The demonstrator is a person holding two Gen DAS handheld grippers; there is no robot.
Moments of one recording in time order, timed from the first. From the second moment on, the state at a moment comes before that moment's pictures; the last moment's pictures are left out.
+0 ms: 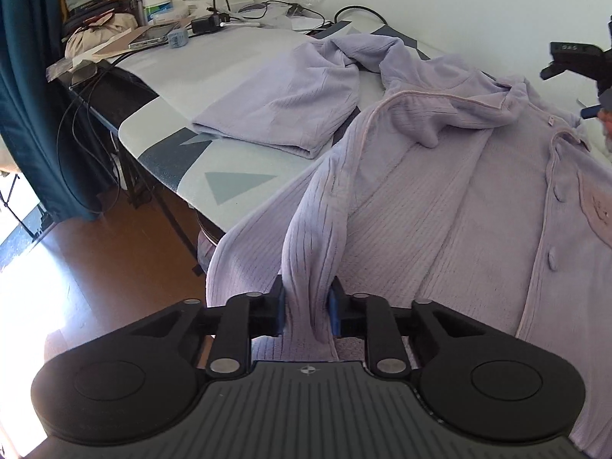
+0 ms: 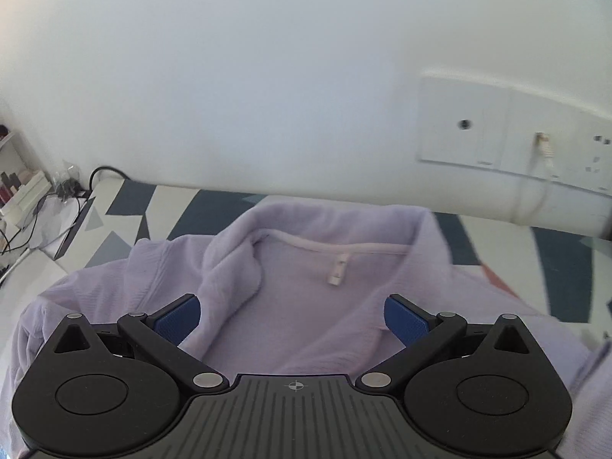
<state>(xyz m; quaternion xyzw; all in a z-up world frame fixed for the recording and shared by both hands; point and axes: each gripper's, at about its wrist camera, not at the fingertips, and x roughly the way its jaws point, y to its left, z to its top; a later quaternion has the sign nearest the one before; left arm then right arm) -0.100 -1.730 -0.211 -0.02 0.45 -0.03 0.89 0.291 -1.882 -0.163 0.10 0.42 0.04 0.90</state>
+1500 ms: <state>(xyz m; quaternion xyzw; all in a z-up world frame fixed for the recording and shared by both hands) -0.159 -1.742 -0.223 0.04 0.49 -0.12 0.86 0.254 -1.881 -0.203 0.12 0.49 0.14 0.85</state>
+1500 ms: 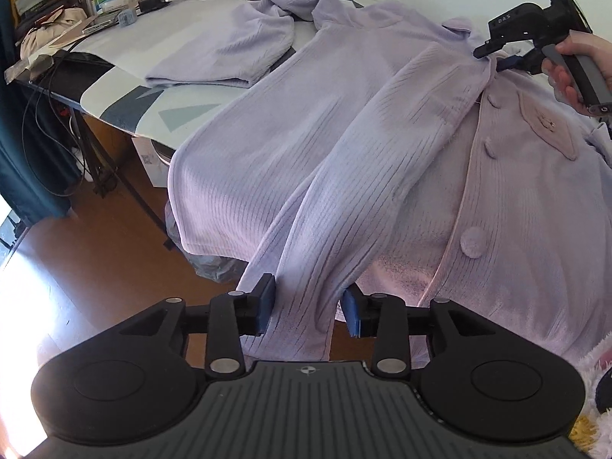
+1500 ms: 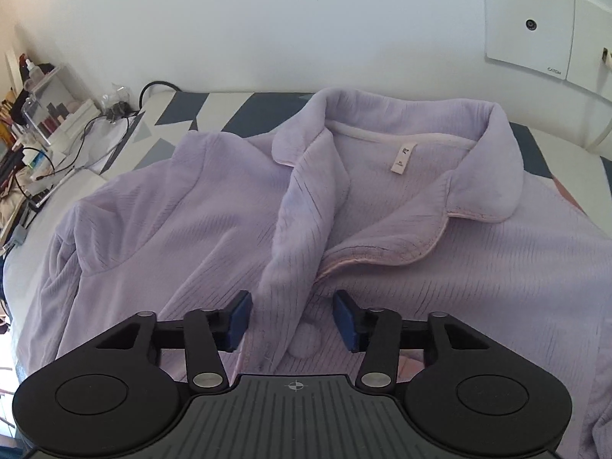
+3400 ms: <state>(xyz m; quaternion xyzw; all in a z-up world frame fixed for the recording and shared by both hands) -0.137 -1.582 -0.293 -0.36 0.46 -0.10 0.81 0.108 -1.911 -0.194 0.14 0.49 0.09 0.86</state>
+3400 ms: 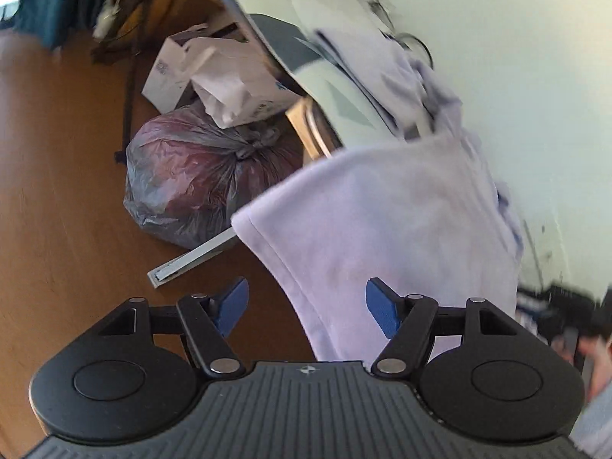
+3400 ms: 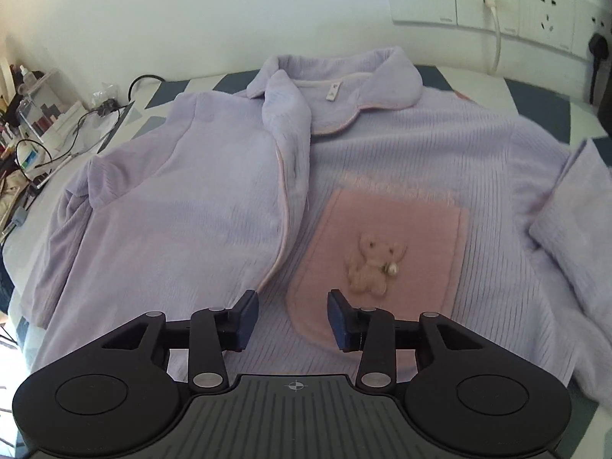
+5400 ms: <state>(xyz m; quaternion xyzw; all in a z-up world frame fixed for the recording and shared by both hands) -0.141 -1.550 -0.360 -0.51 0.40 -0.01 0.76 0.017 -1.851 -0.195 0.27 0.48 0.16 0.82</state>
